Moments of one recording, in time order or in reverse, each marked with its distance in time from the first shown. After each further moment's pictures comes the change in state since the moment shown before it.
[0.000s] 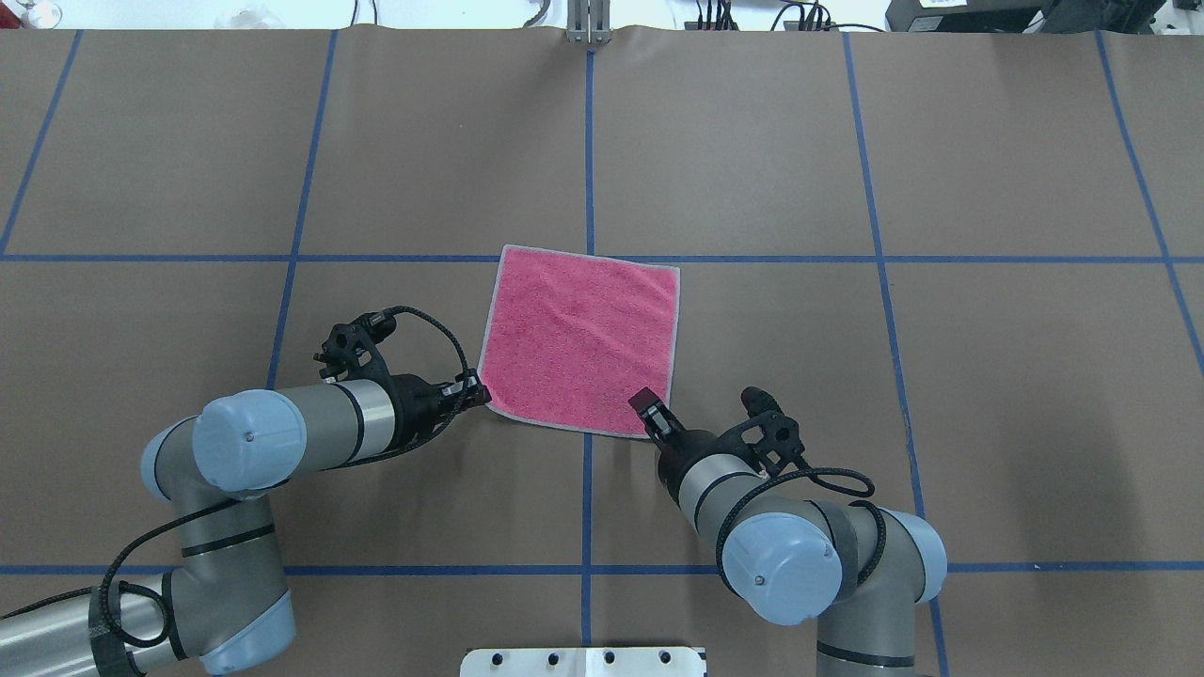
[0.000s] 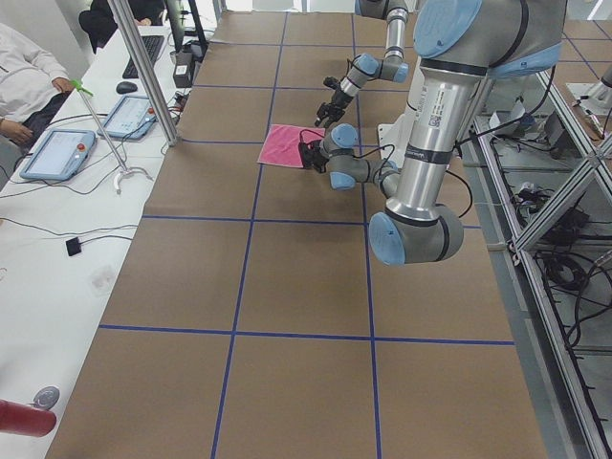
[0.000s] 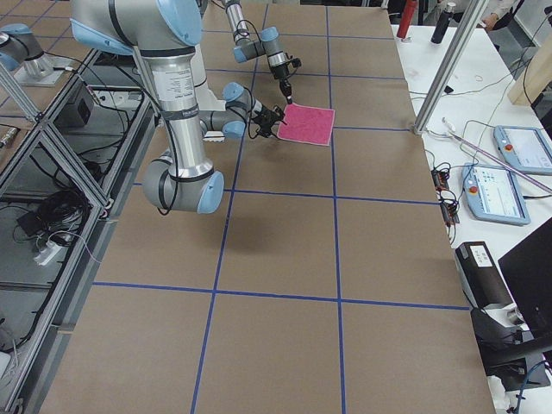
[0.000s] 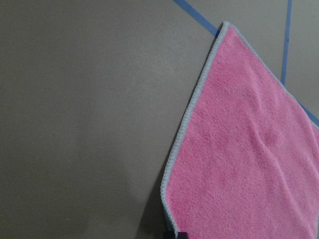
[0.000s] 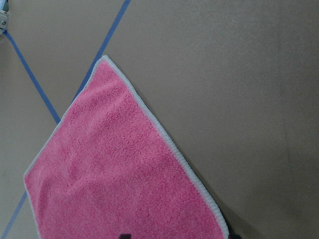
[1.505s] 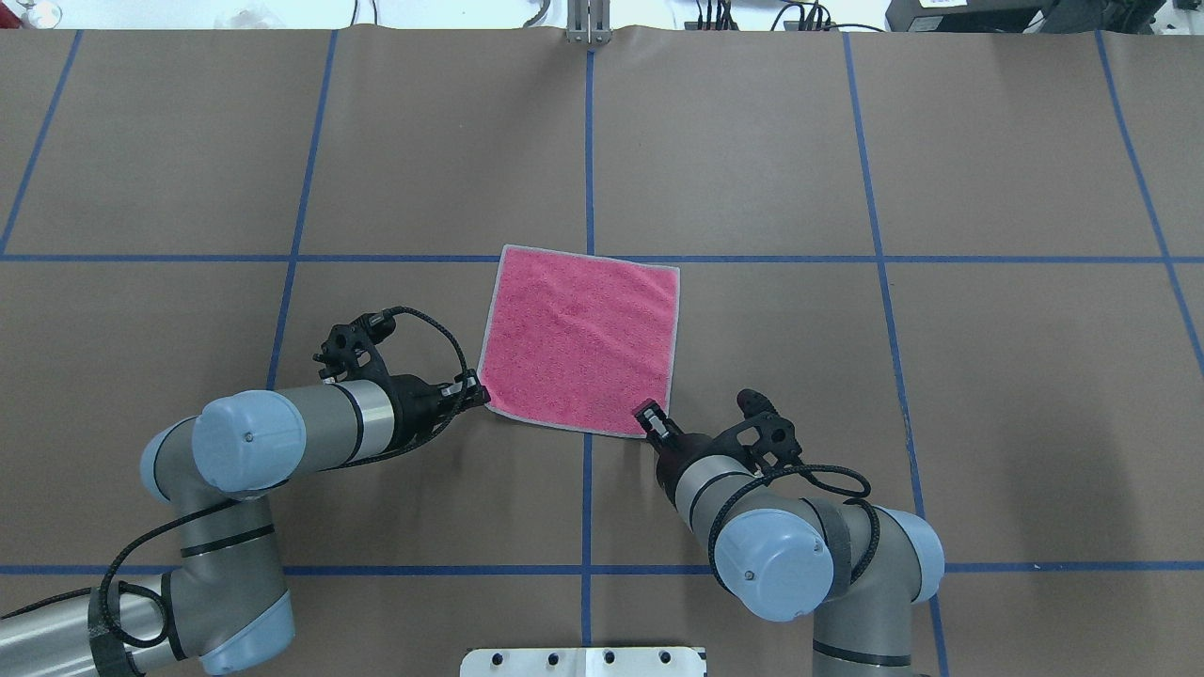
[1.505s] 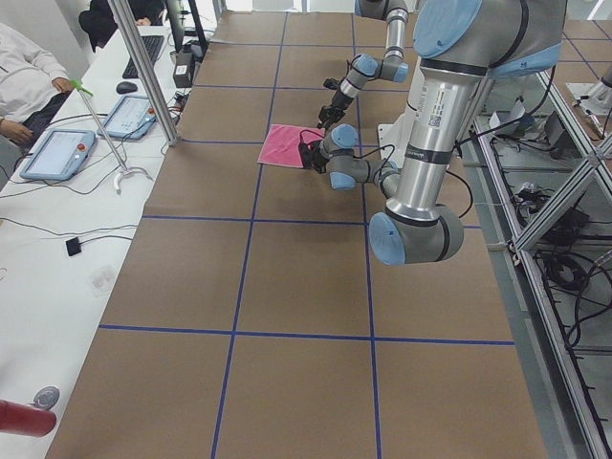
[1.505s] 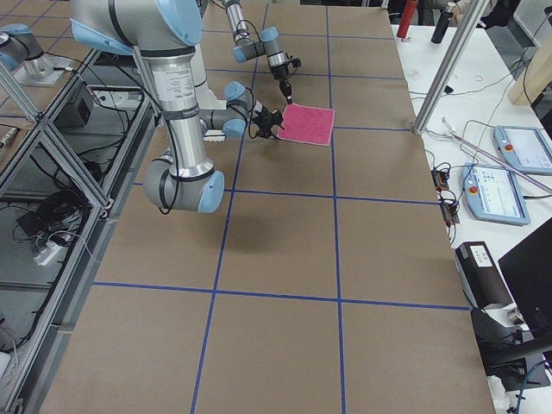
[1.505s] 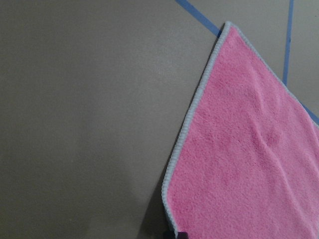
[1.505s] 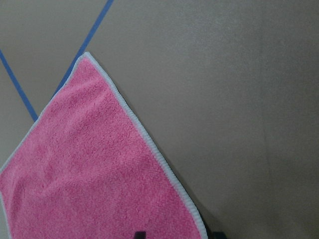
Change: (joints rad) left arm 0.000 0.002 0.000 -0.001 0.000 0.000; right arm 0.002 0.008 0.001 -0.041 0.034 0.003
